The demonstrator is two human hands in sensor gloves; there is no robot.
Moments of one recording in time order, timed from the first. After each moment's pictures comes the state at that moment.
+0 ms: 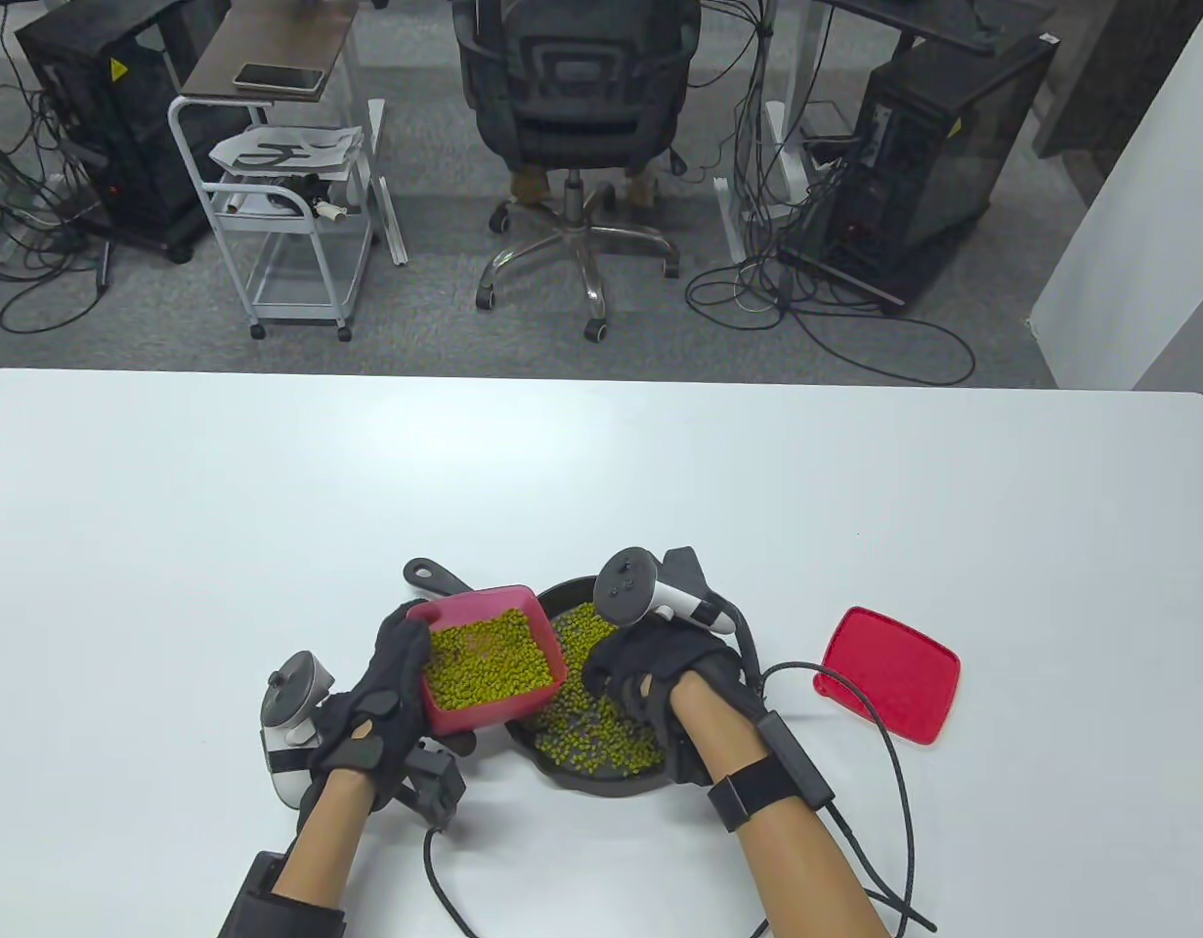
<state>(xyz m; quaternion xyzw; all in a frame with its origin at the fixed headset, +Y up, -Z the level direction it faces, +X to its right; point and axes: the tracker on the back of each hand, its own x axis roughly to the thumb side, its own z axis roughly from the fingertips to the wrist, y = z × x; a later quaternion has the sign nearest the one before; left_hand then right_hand) -0.237 -0.783 -0.290 -0.15 0.07 0.78 0.60 0.040 -0.720 -0.363 0.15 0.34 0.92 0.15</state>
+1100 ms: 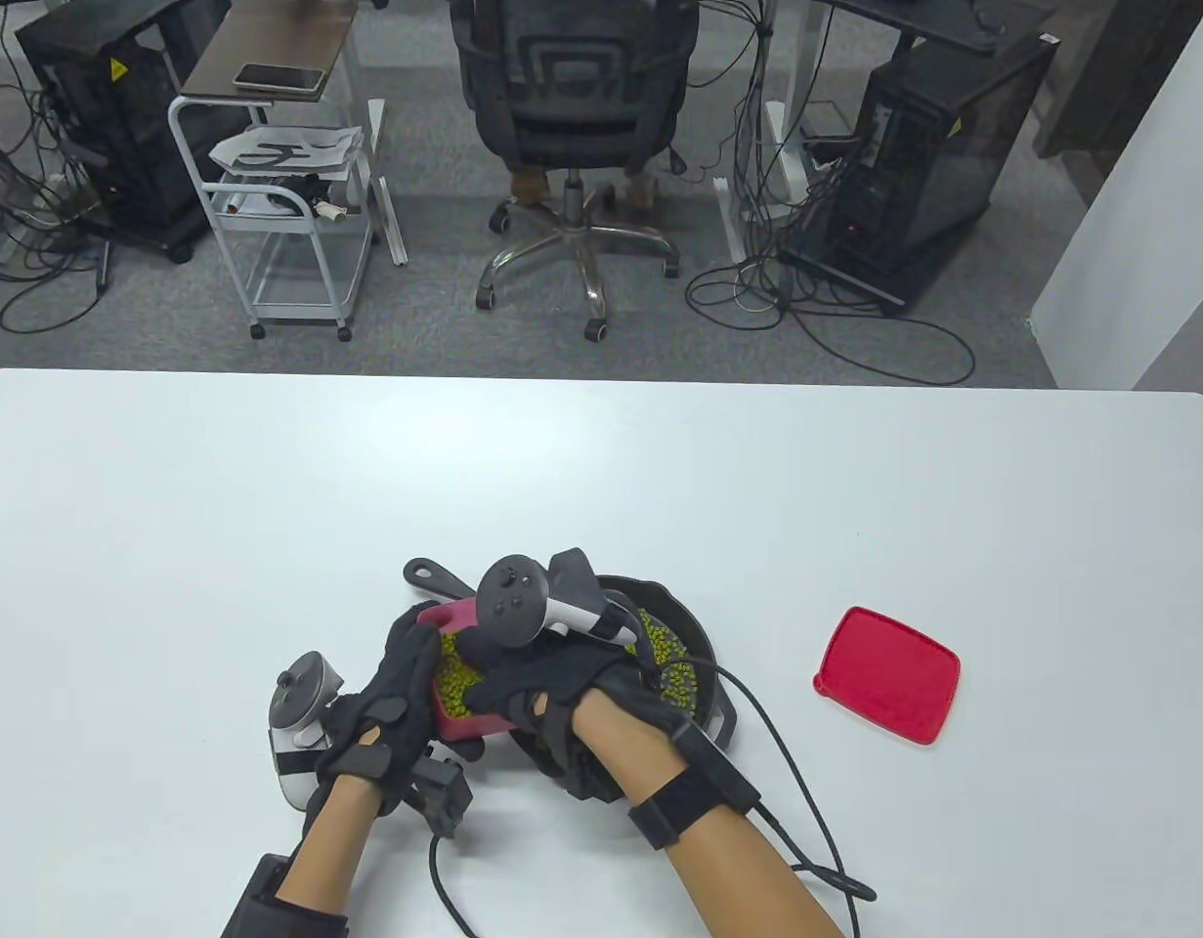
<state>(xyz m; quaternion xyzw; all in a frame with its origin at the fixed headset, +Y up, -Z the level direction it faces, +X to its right) -0.229 -0.781 -0.287 -0.16 0.05 0.76 0.63 -0.054 -0.675 -0.331 0.24 0.30 0.91 0.15</state>
